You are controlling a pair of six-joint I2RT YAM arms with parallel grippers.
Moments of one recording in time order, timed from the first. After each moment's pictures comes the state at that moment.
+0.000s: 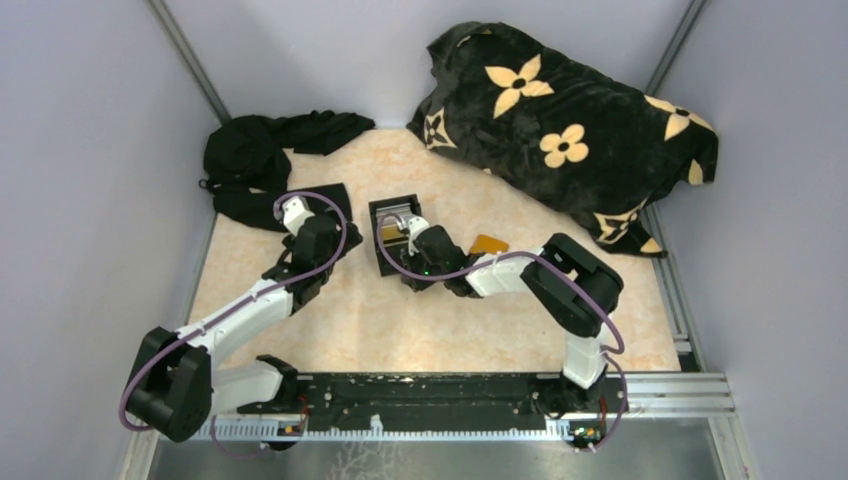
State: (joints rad) left arm -0.48 1.16 0.57 0.06 -0.52 -0.82; right arm 0.88 1.83 0.89 0.29 -0.10 0.34
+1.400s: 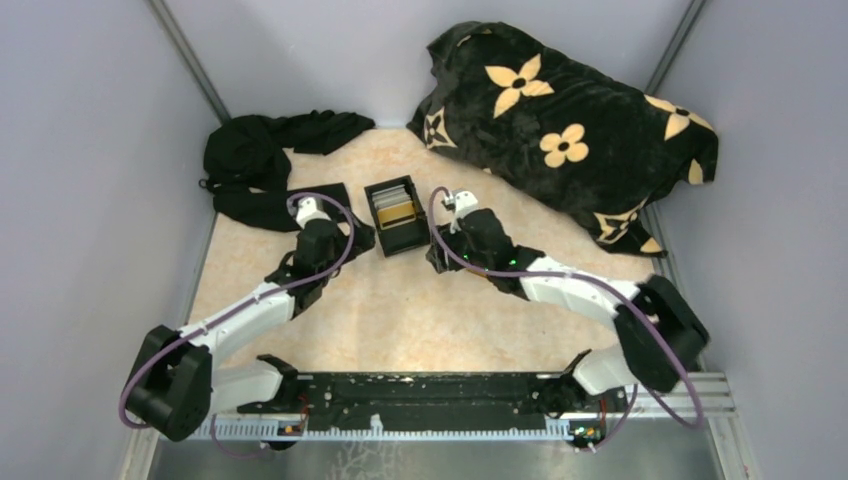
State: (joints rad) left arm -0.49 1.16 0.53 0.15 -0.35 -0.76; right arm 0.76 1.45 0.78 0.10 -0.02 0.31
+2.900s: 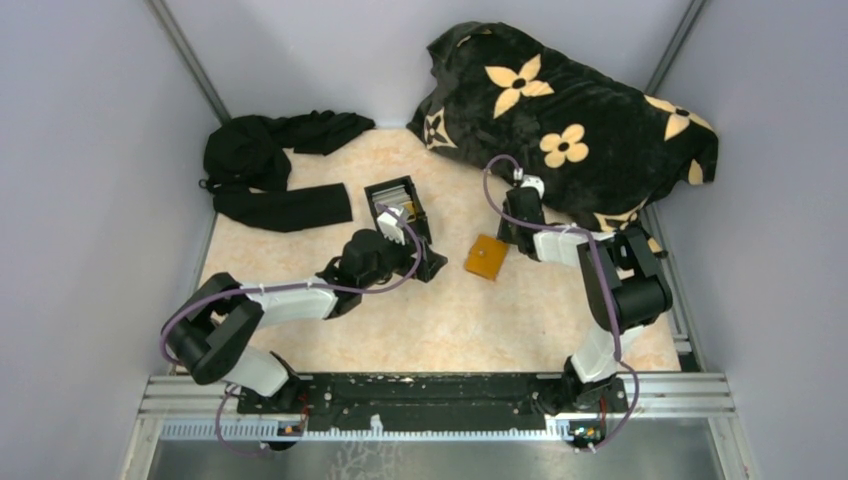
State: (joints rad) left arm -0.77 1.48 0.57 0.63 0.05 -0.44; right arm 0.33 1.72 0.86 0.08 0.19 0.40
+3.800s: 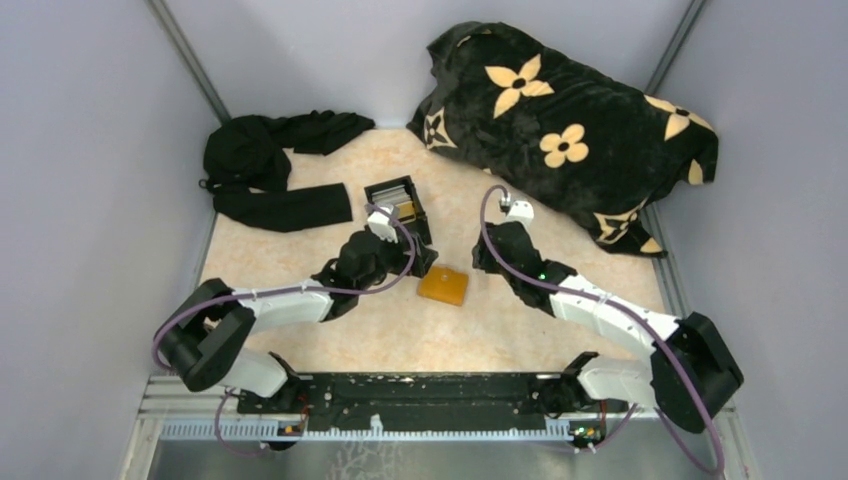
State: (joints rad) left arm -0.77 1.42 0.55 0.59 -0.10 -0.47; right arm 0.69 1.13 0.59 -0.06 0.33 0.61
